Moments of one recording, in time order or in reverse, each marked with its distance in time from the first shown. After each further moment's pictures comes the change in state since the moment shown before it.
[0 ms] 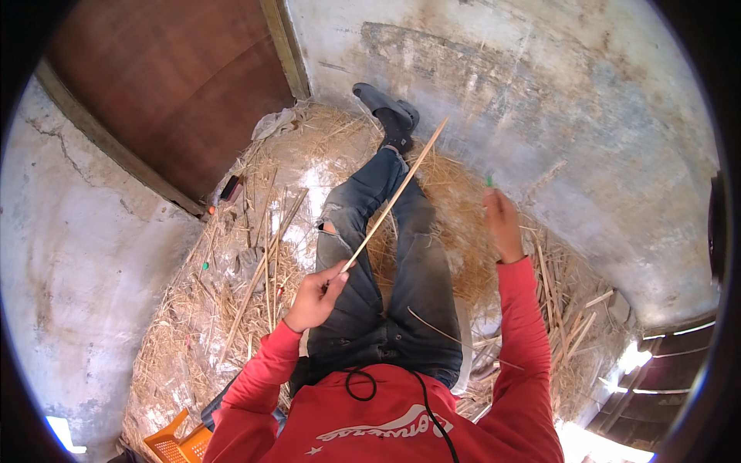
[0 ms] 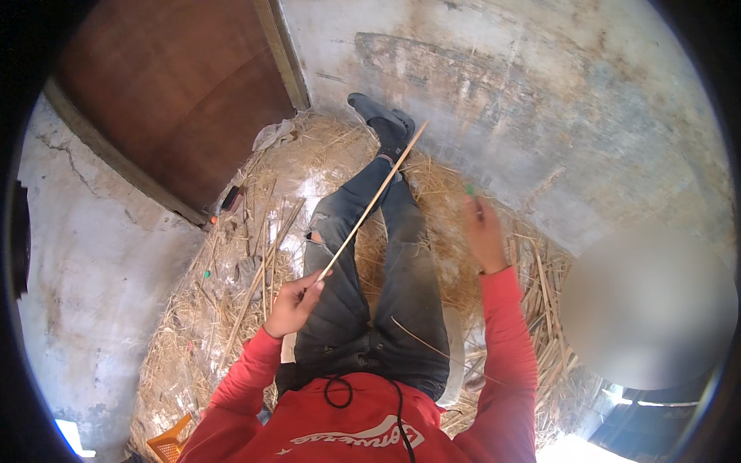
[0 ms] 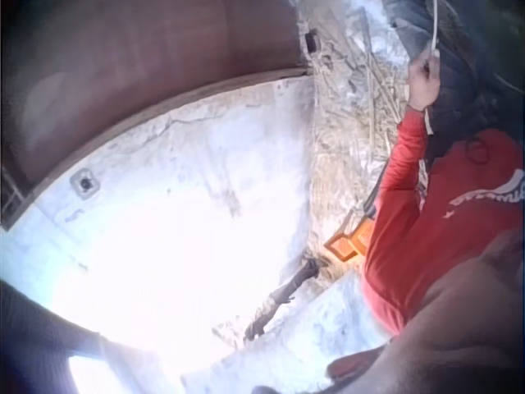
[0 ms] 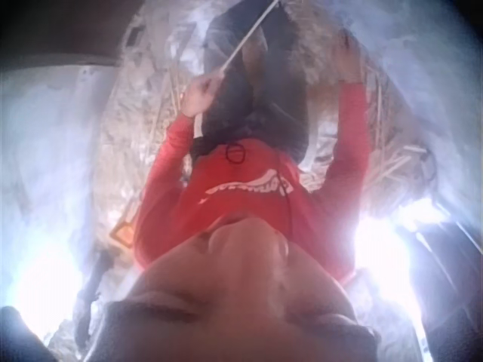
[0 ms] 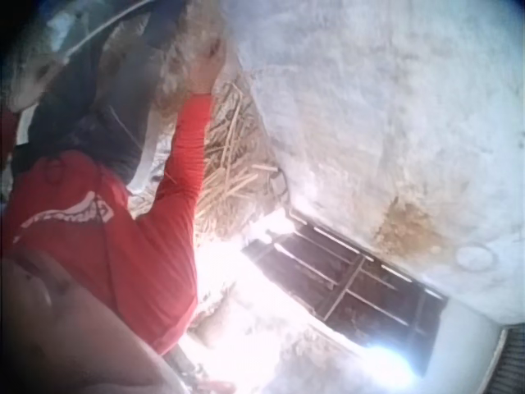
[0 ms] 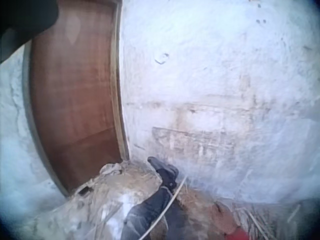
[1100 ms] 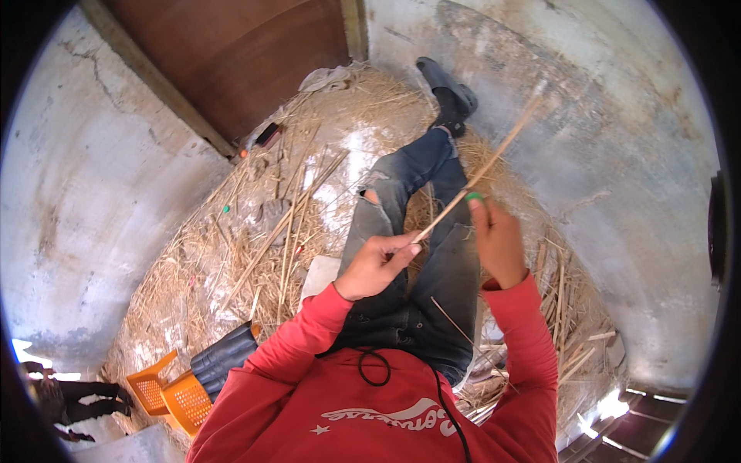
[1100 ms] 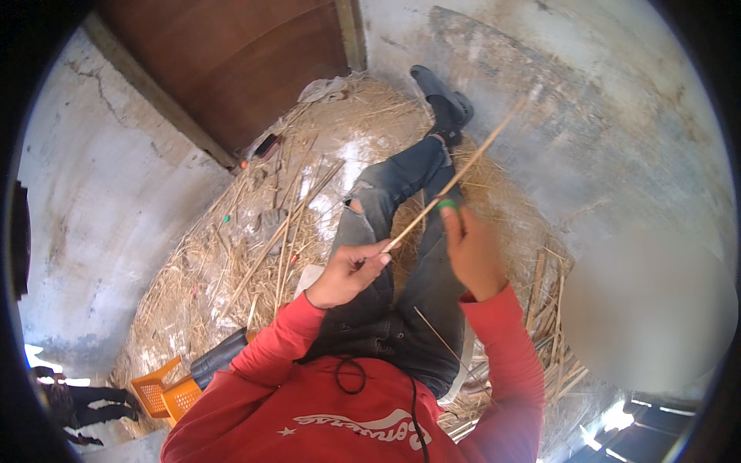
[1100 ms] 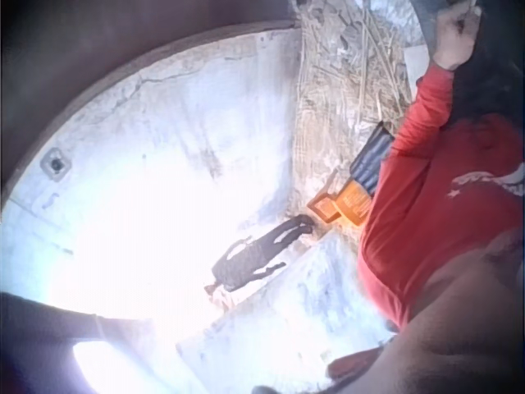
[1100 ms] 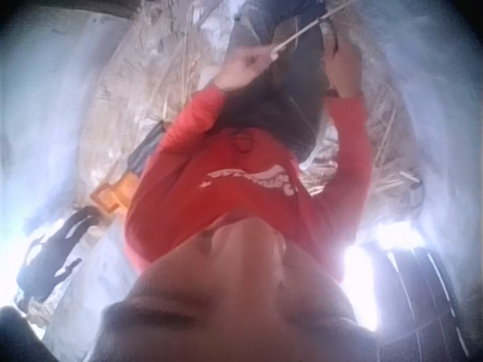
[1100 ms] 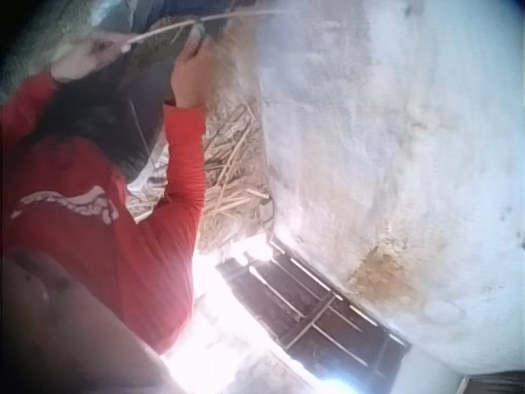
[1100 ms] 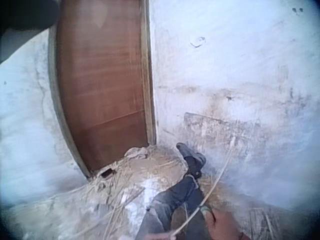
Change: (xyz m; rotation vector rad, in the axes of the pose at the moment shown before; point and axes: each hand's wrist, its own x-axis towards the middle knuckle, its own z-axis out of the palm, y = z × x) left_hand 0.024 0.017 0.035 -0.325 0.000 0.066; right_hand -0.045 -0.109 0.068 -0.153 -0.288 -0.210
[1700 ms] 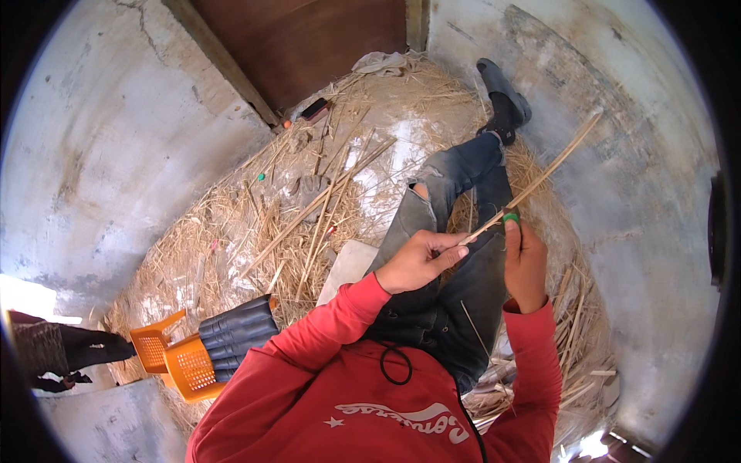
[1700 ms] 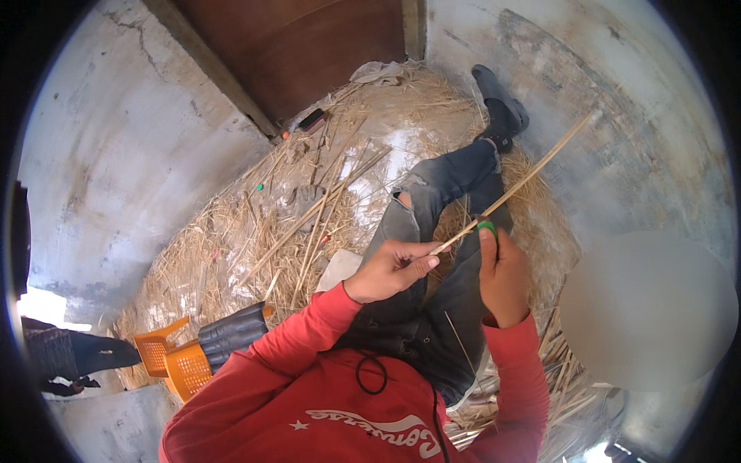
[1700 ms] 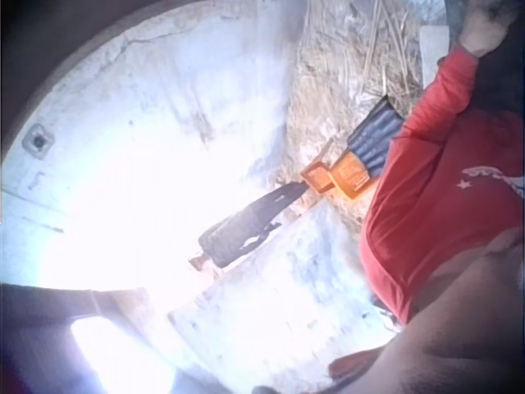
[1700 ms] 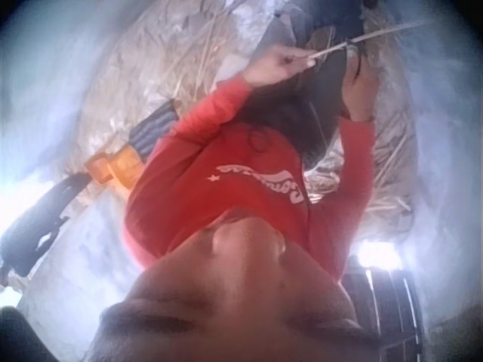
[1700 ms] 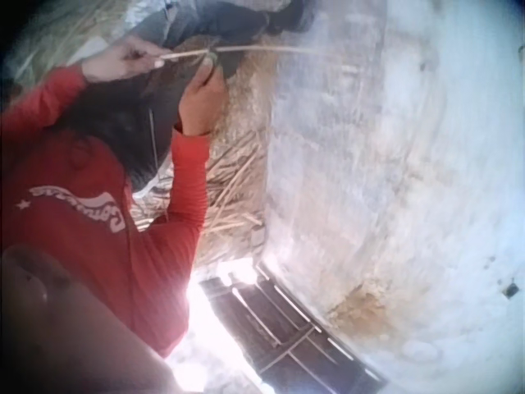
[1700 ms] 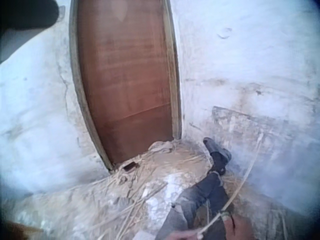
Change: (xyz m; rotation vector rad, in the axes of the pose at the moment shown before) left_hand 0.000 -0.004 -0.002 -0.179 0.043 -0.069; right_hand -0.019 -0.010 0.024 0.042 -0.186 0.006
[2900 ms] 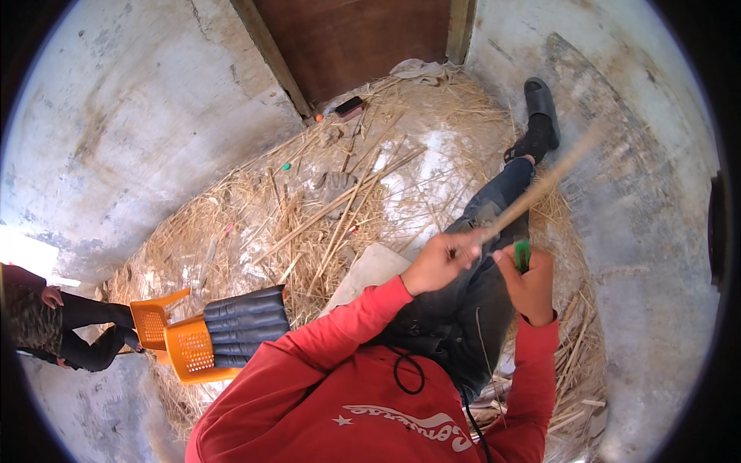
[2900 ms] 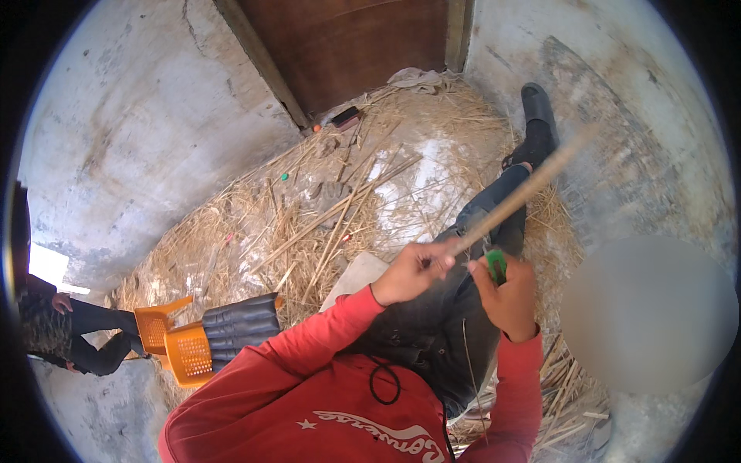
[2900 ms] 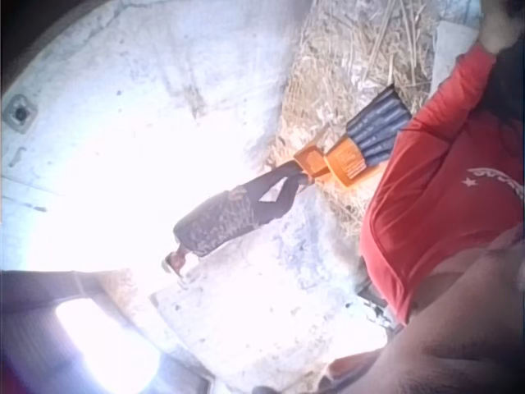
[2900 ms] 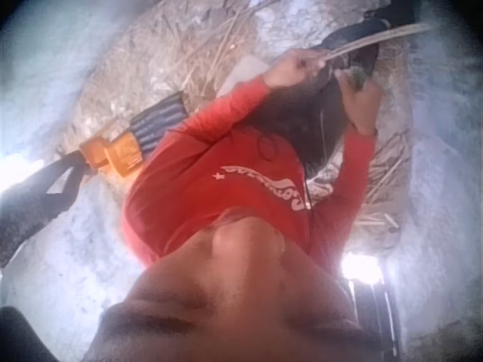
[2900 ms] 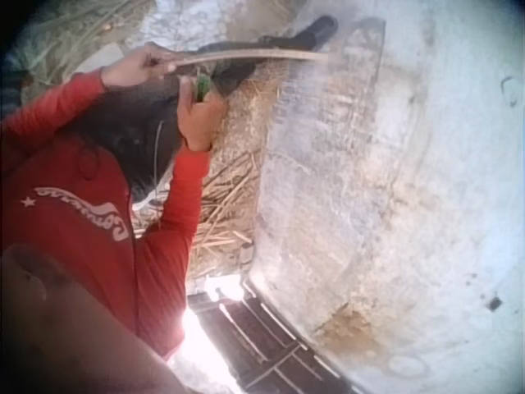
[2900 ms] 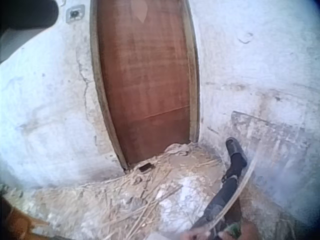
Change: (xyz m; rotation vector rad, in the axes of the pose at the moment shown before) left_hand -0.003 -0.012 -0.023 0.114 0.210 0.027; right_hand 0.012 -0.023 0.016 0.161 -0.142 -0.208
